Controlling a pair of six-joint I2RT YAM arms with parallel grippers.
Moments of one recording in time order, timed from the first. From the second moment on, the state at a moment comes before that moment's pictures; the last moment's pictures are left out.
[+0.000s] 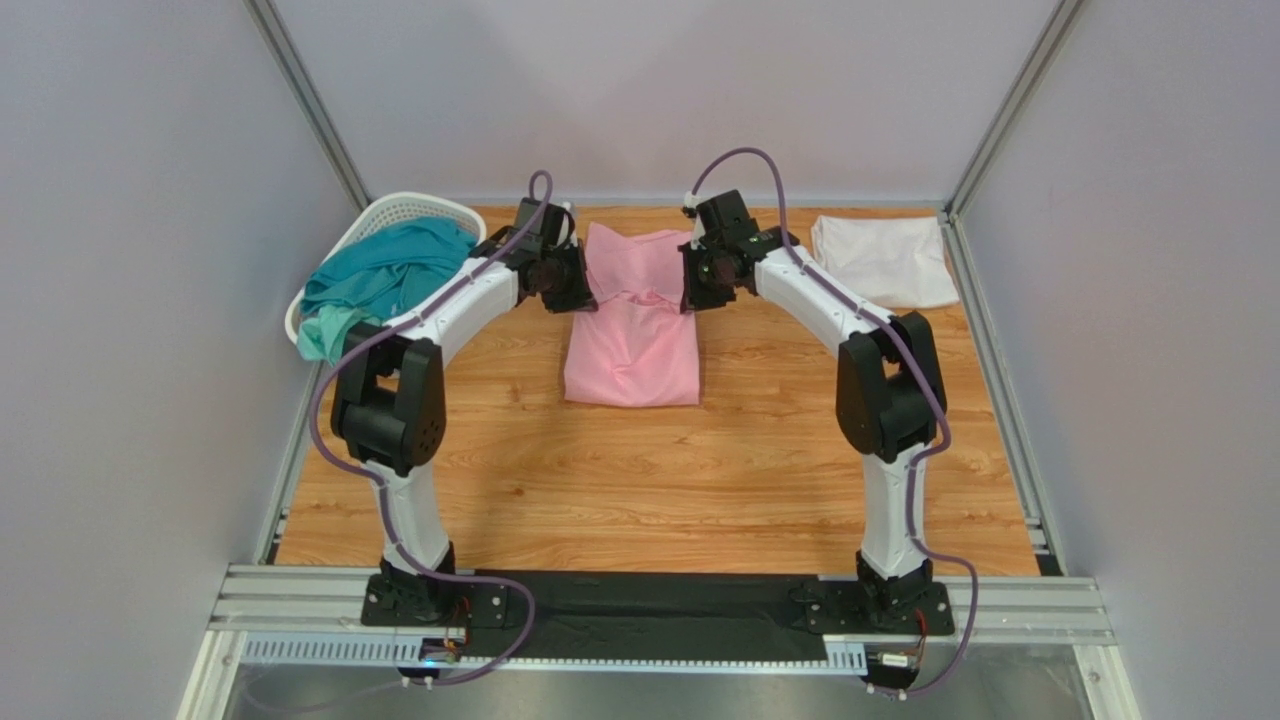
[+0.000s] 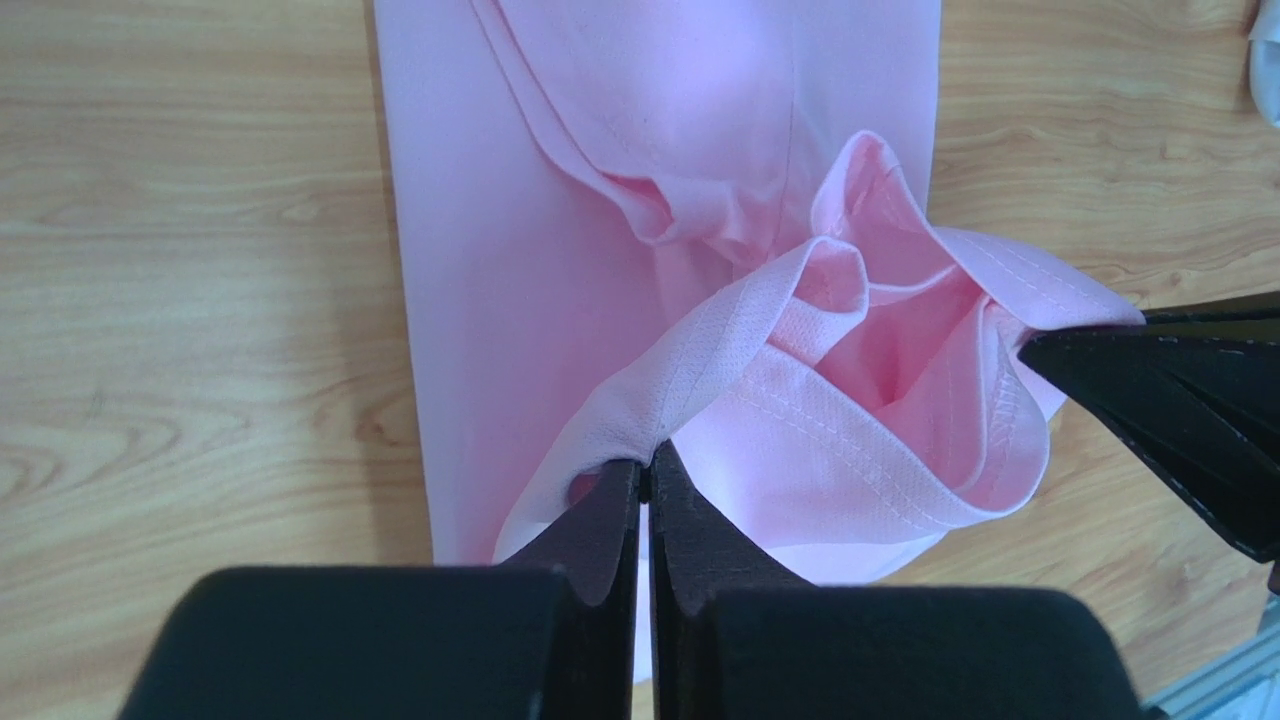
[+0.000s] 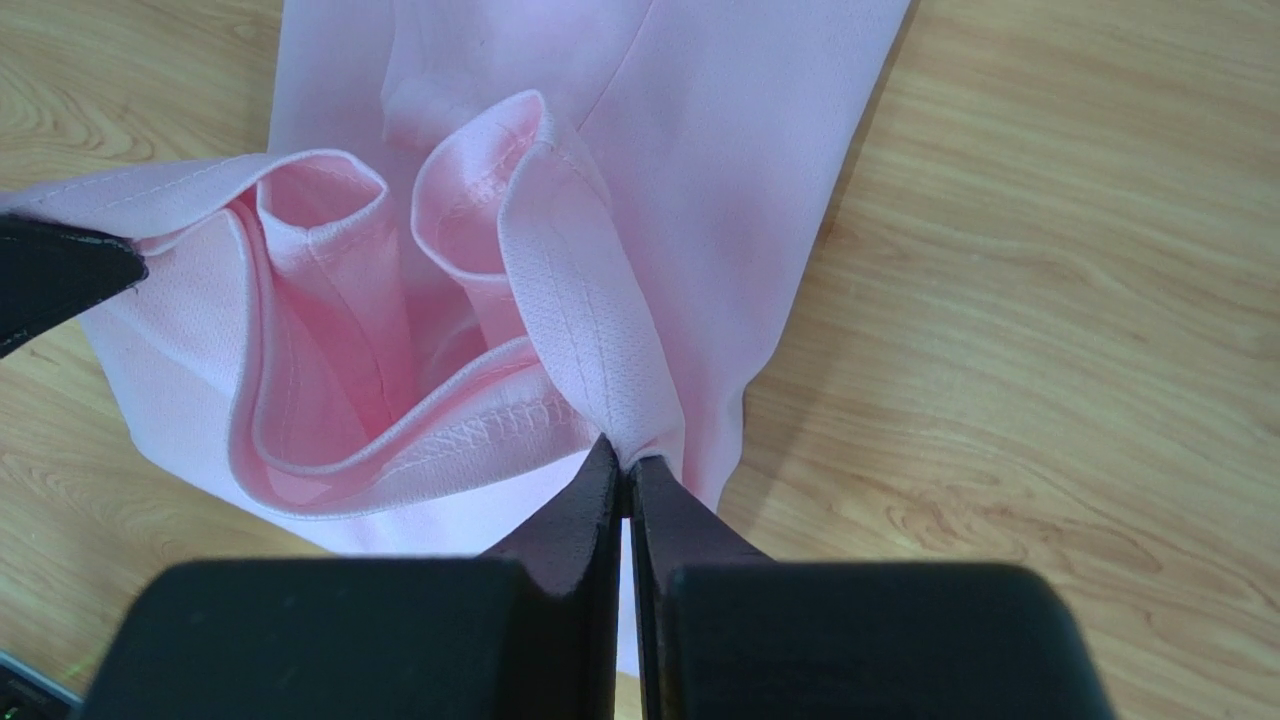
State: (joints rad) left arm -0.34 1.89 1.50 -0.48 0.18 -0.48; right arm 0.45 2.05 1.74 -0.62 -0.15 0.30
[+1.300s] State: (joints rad) left arm -0.29 1.66 1.04 -0.40 0.34 -0.54; right arm 0.44 1.73 1.23 -0.49 -0.31 0.37
